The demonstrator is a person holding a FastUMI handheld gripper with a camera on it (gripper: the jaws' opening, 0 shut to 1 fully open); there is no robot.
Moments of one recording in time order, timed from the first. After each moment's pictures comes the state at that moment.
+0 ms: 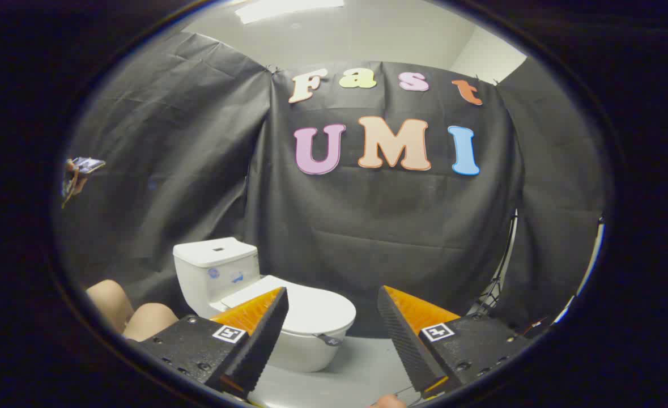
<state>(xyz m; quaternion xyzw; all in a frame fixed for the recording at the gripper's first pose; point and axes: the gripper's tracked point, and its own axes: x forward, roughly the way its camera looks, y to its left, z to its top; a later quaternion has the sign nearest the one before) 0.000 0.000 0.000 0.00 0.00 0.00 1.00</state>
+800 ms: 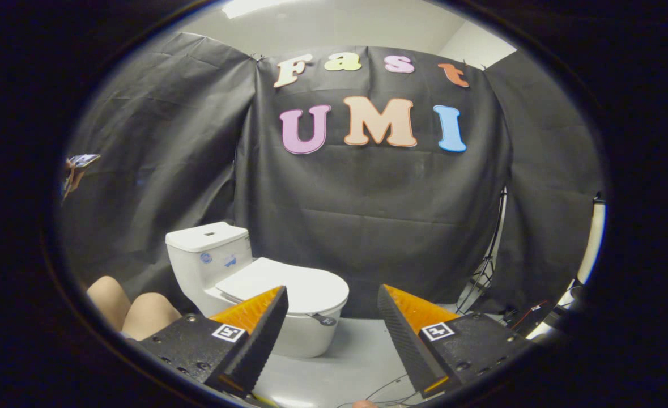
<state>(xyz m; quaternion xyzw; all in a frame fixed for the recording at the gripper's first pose) -0.006 -0.013 -0.032 0.03 0.04 -0.02 1.00</state>
